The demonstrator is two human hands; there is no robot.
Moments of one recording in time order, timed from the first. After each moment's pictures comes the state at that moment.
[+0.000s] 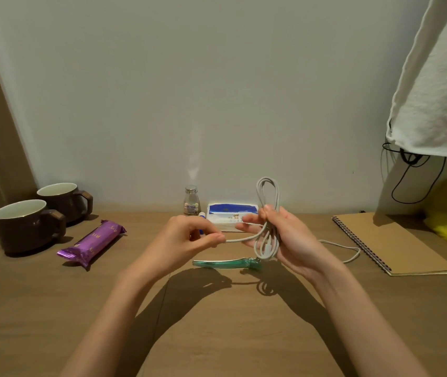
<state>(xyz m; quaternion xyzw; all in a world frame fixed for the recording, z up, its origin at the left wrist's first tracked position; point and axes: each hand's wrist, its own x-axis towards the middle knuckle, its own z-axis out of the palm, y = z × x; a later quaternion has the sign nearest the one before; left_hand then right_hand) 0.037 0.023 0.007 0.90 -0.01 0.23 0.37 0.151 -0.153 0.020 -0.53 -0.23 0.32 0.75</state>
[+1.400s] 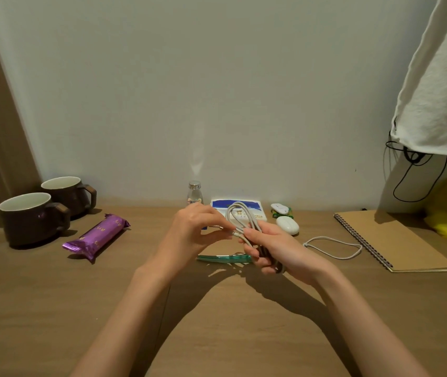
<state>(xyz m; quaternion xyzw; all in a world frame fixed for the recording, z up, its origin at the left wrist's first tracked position) 0.046 0.025 -0.003 0.90 -0.09 0.37 0.20 0.145 -0.150 0.004 -0.65 -0.38 0.37 0.55</state>
